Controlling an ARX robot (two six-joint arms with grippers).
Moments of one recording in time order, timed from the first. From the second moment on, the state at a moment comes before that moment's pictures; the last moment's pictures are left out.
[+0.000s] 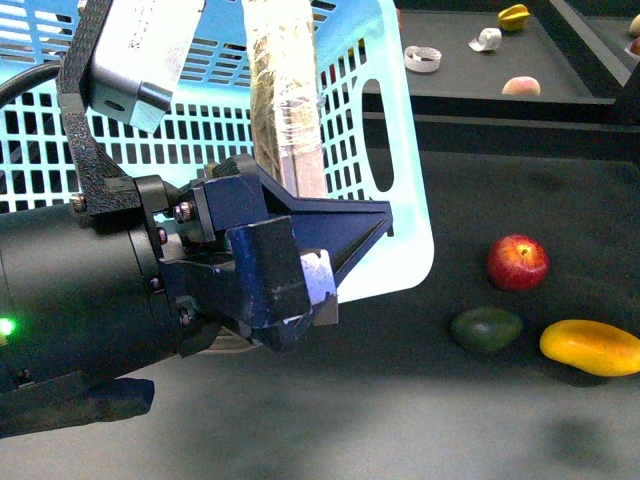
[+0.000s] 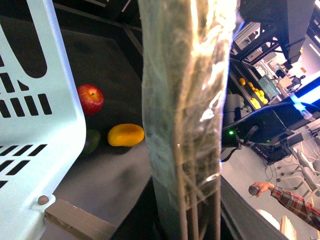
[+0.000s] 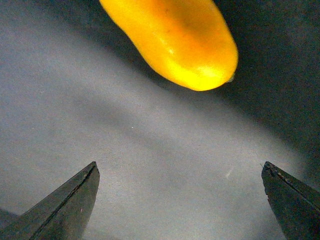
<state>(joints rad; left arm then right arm) -0.51 1.75 0.35 1.27 0.46 -0.57 -0.43 2.34 0.78 0.39 -0.19 -0.95</state>
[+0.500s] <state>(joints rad) -0.51 1.75 0.35 1.27 0.47 -0.57 -0.38 2.59 1.13 0.29 -0.18 -1.00</state>
